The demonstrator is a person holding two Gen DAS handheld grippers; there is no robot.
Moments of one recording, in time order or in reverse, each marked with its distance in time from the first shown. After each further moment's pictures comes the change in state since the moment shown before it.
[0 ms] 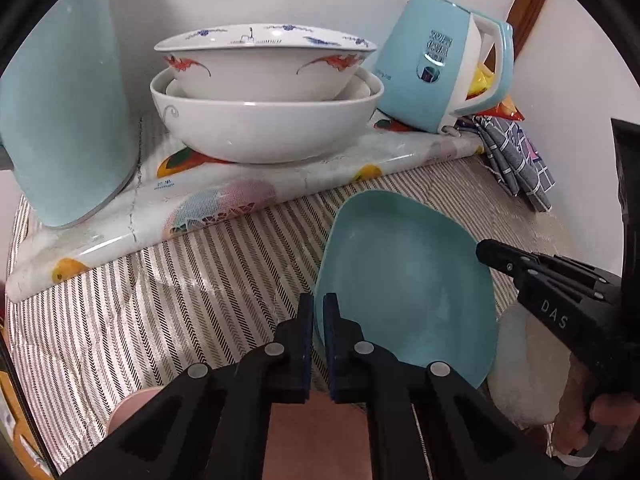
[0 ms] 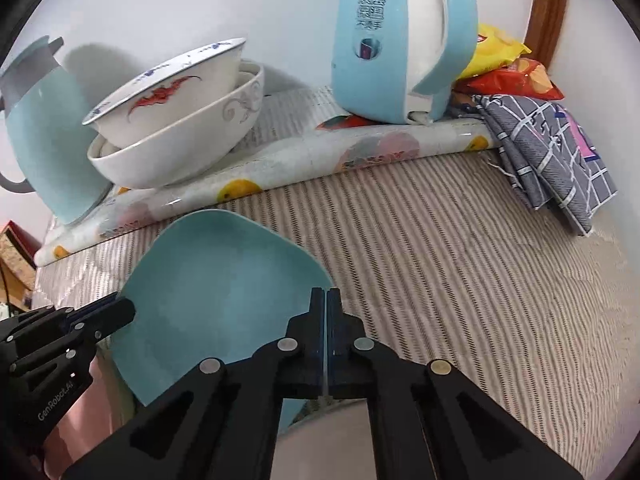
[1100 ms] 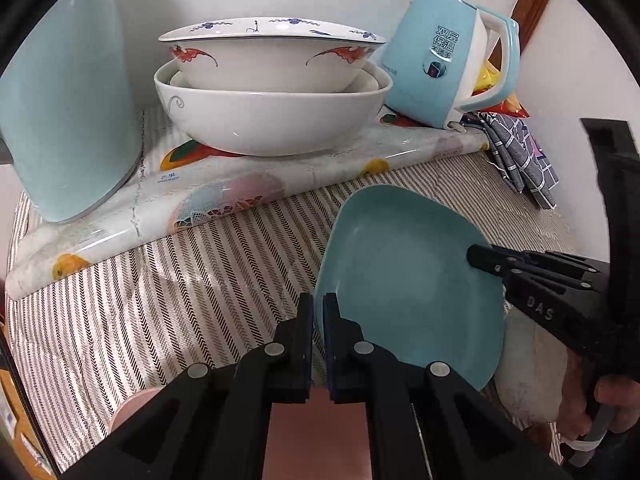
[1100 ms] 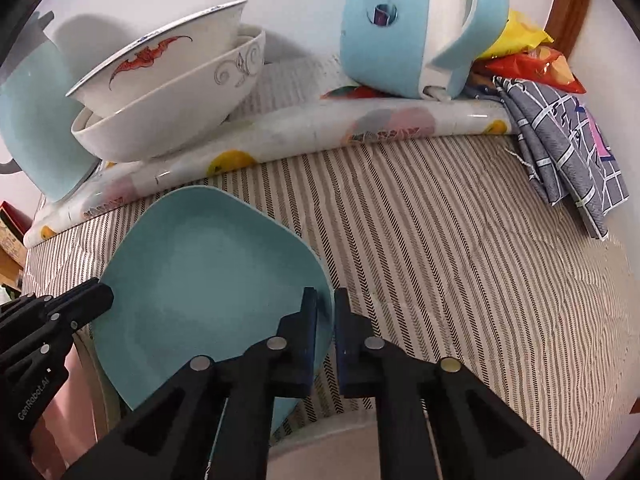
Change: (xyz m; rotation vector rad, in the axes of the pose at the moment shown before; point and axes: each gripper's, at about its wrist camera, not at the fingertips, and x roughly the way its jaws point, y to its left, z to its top) left arm 0.004 0.004 -0.001 -0.002 0.020 0.010; right arm 0.025 -0.001 0.003 -0.036 0.094 -0.001
